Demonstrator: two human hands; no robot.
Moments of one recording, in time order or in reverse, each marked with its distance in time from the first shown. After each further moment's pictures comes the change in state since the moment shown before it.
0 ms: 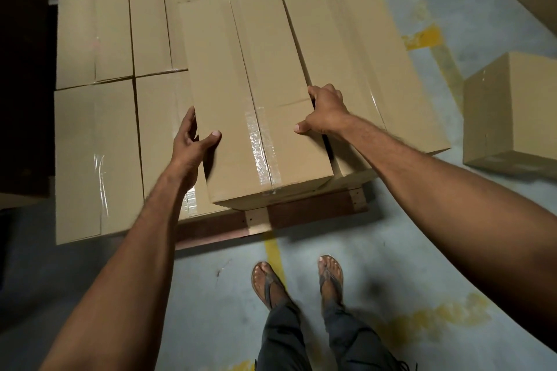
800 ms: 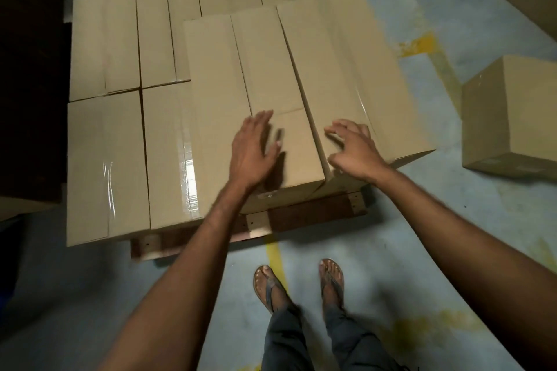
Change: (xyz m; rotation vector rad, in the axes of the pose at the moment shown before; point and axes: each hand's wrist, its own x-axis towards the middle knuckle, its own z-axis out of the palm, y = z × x) left_hand -0.036 0.003 0.103 0.838 -0.075 0.510; right_hand -0.091 0.069 -0.020 0.024 -0.014 -0.099
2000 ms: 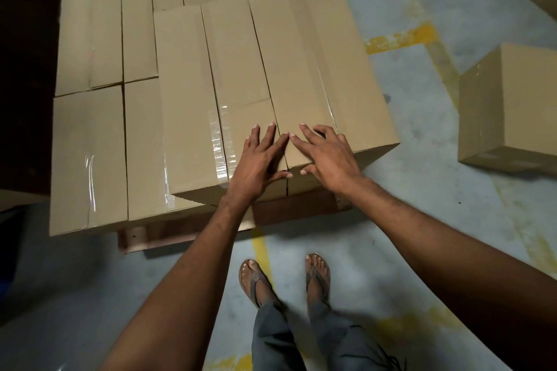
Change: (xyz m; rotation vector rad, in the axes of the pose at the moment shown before) left_hand -0.016 0.045 0.092 0.306 -0.249 0.163; right_hand -0.009 0.068 0.006 -0.663 0.025 -0.349
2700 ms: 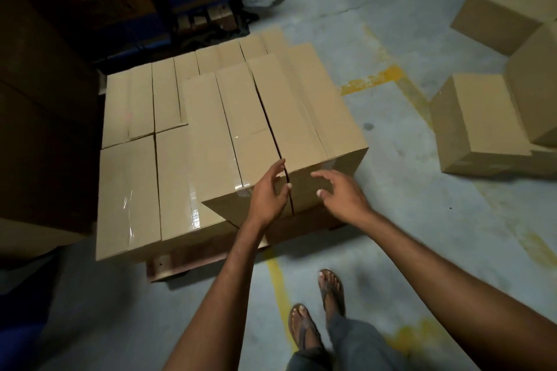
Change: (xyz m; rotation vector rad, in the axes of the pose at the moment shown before) left_hand -0.117 0.105 -0.072 -0.584 0.213 -0.163; right_hand -0.160 -0.044 -0.073 0.869 0.163 0.336
